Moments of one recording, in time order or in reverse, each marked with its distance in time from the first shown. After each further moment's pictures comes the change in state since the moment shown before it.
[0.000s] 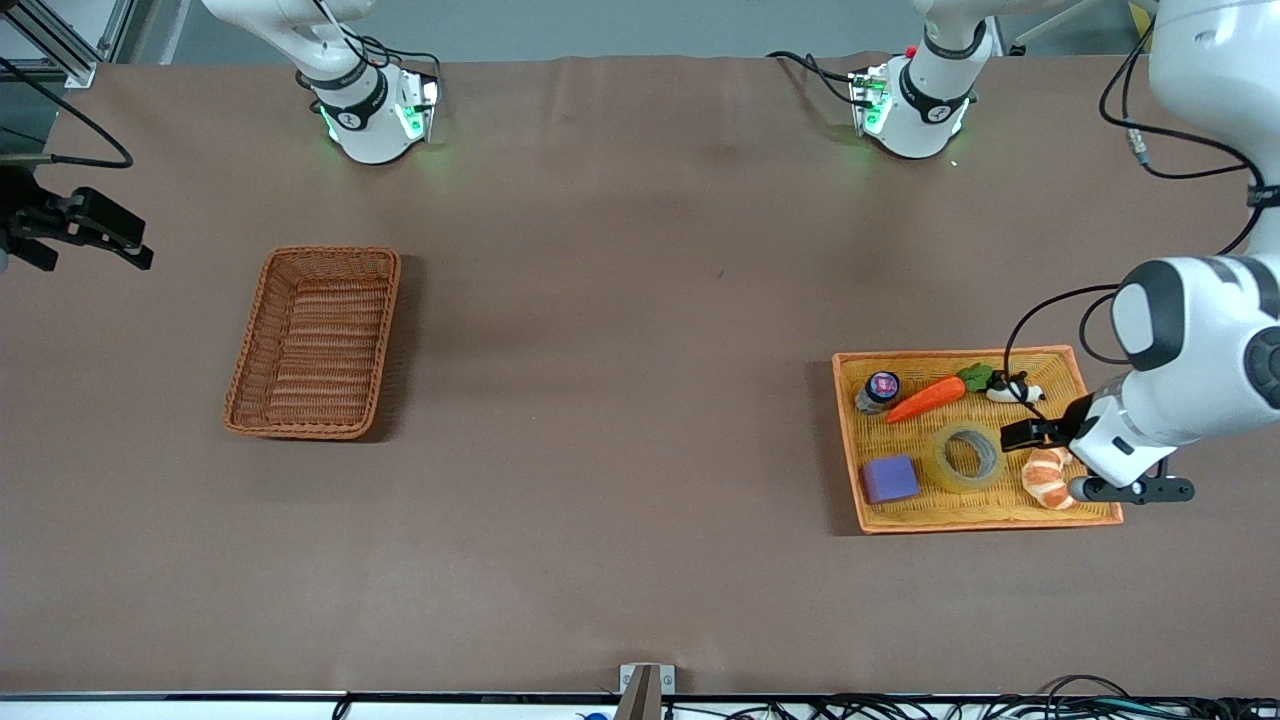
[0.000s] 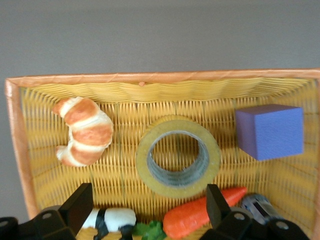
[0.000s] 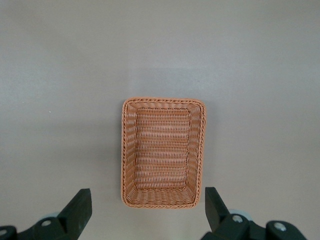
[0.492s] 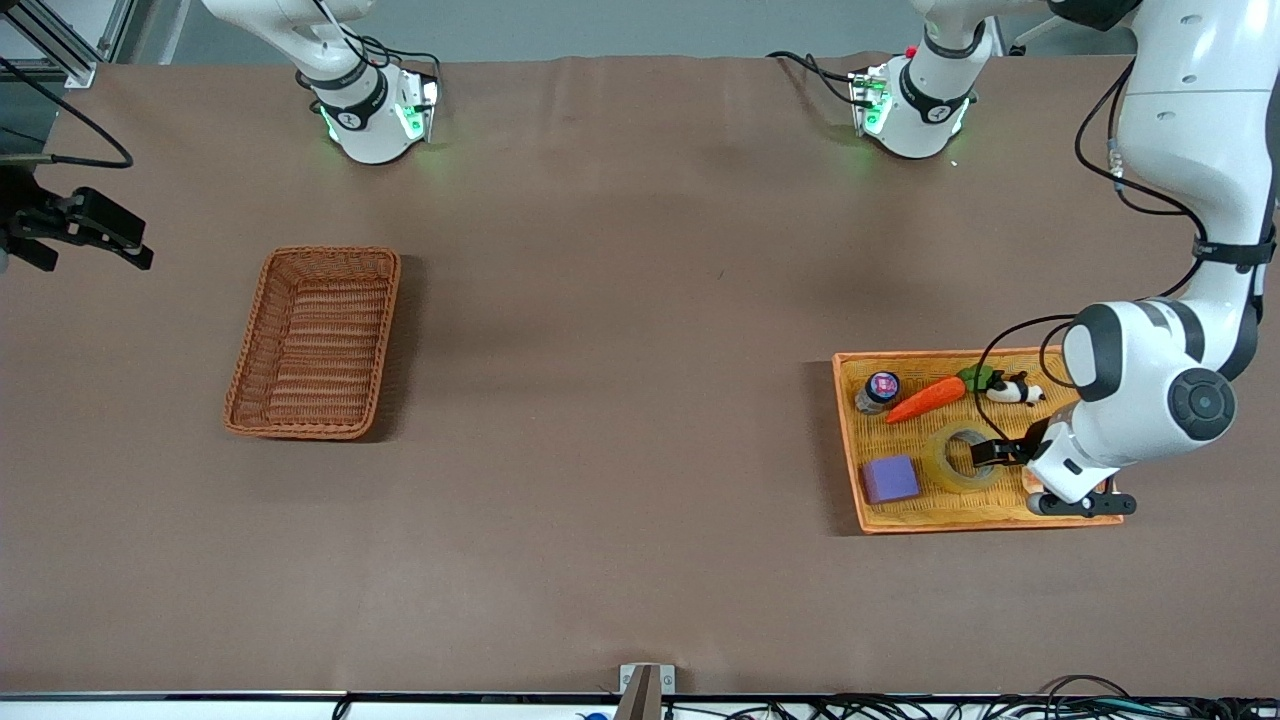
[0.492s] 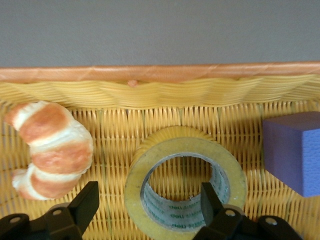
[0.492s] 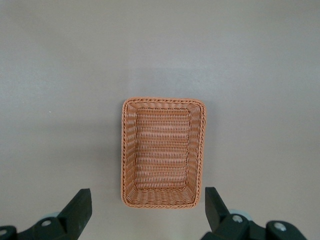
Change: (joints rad) left arm 0.000 0.125 -0.001 -0.009 0.000 0.113 0.001; right arm 0.000 0.000 0.000 0.000 0.000 0.000 0.000
